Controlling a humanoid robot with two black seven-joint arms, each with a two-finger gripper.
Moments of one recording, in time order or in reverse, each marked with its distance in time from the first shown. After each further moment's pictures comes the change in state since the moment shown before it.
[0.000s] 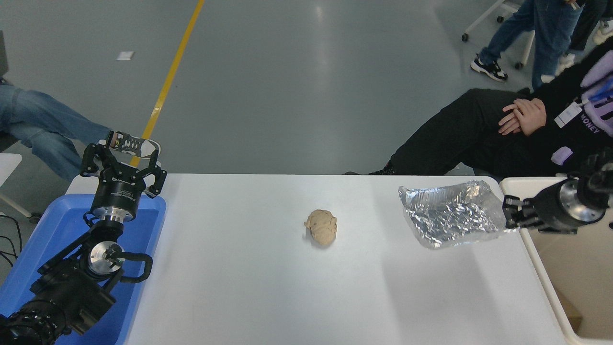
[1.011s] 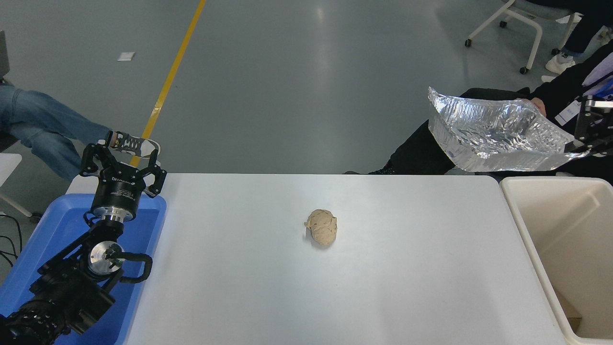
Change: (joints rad) left arm 0.000 0.001 0.000 0.000 0.000 0.000 0.000; right arm 0.571 -0.037 -0.377 -0.019 0.084 0.303 -0.001
